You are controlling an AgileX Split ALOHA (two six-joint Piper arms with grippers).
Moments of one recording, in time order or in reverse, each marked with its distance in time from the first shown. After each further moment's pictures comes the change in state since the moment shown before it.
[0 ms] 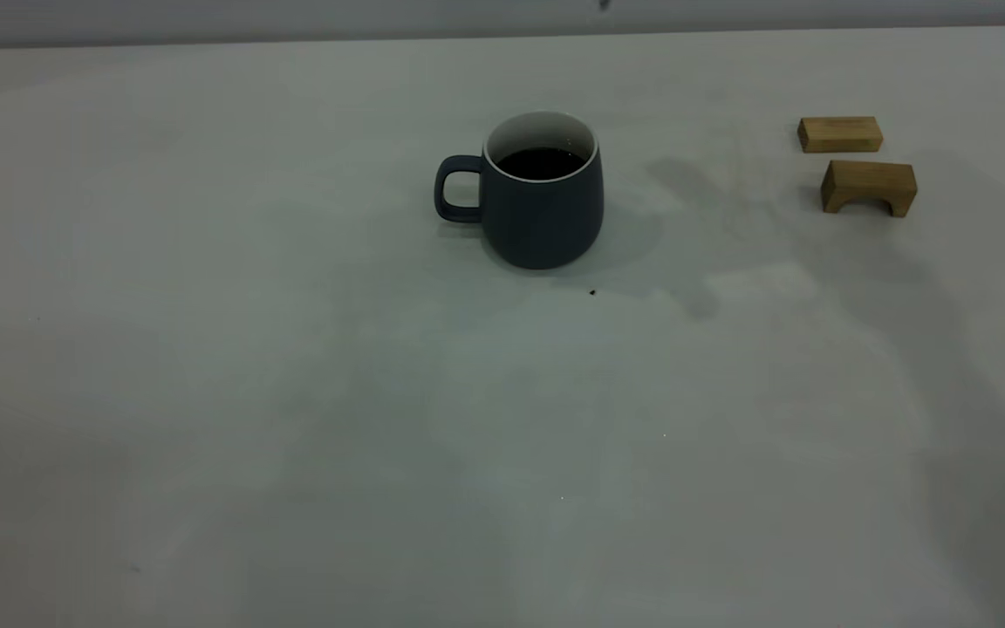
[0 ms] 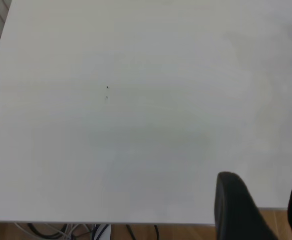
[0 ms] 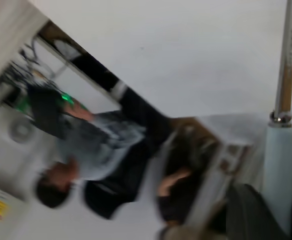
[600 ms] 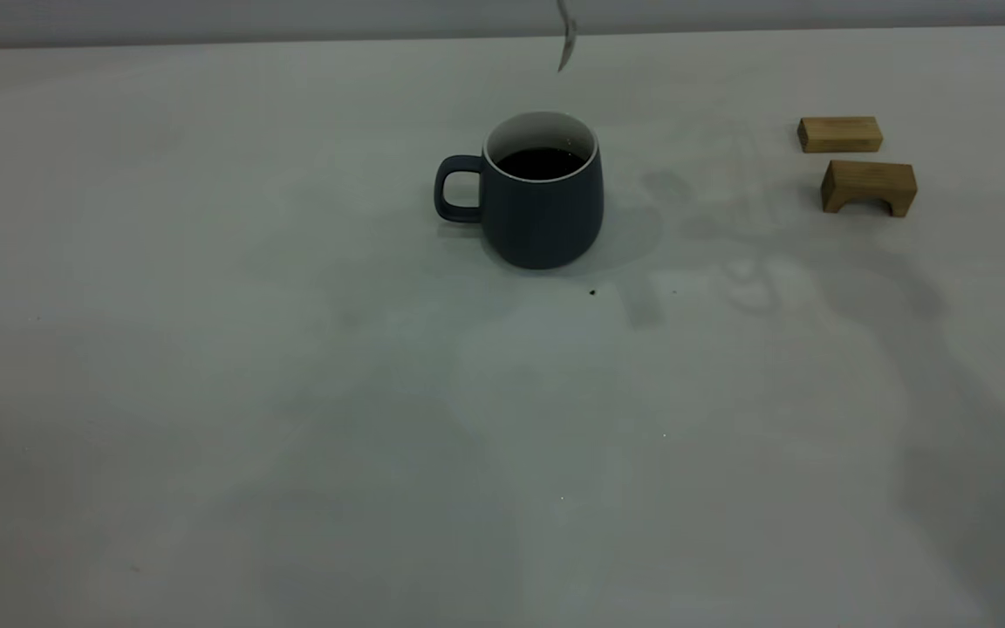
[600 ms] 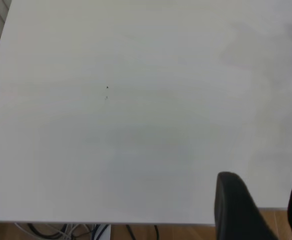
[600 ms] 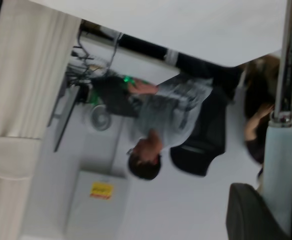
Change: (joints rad) left arm 0.000 0.000 0.000 0.000 0.000 0.000; right arm 0.018 0.096 0.000 0.232 -0.002 0.202
